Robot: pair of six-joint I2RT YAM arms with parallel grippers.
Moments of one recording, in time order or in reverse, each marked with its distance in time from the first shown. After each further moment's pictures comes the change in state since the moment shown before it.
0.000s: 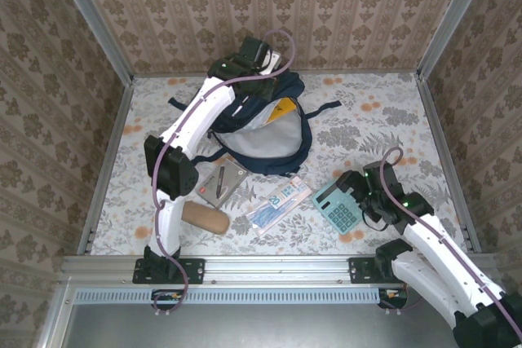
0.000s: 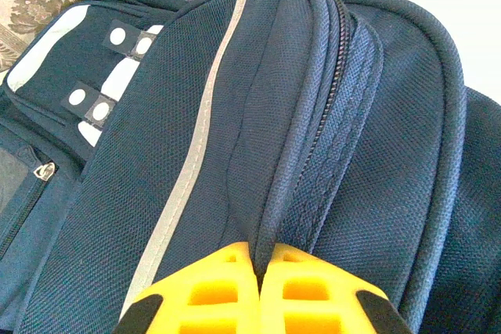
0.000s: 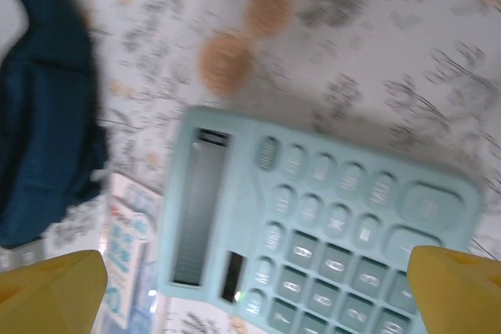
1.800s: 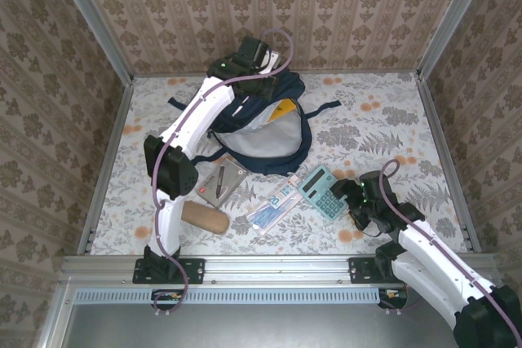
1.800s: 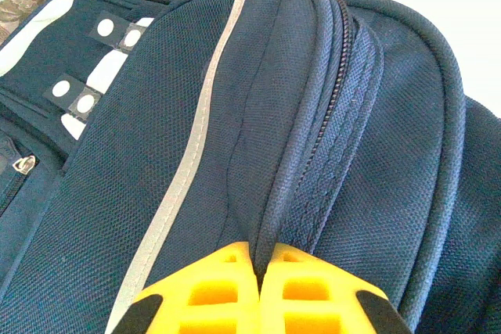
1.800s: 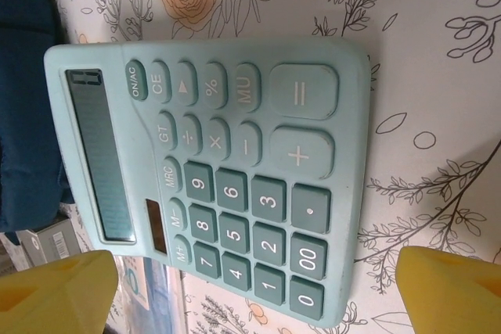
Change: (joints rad) left arm 0.005 0.000 0.000 -0.002 0.034 -0.036; right arm 0.003 -0.012 -0.189 0.249 -0.168 0.157
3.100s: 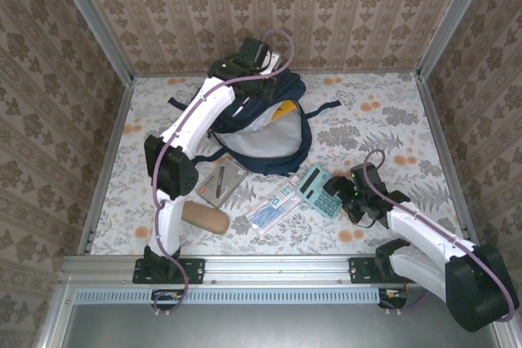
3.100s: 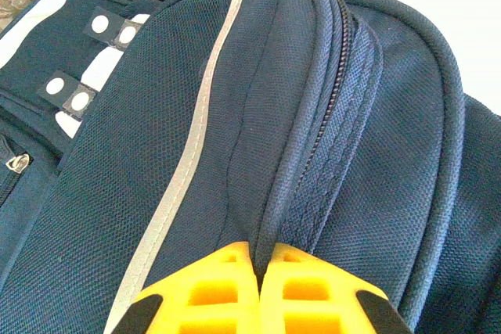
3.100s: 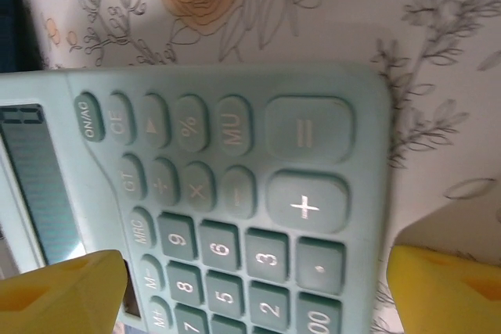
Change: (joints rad) left arm -0.006 0.000 -0.006 0.000 0.003 0.000; right arm 0.000 0.273 0.032 0.187 -0.030 -0.087
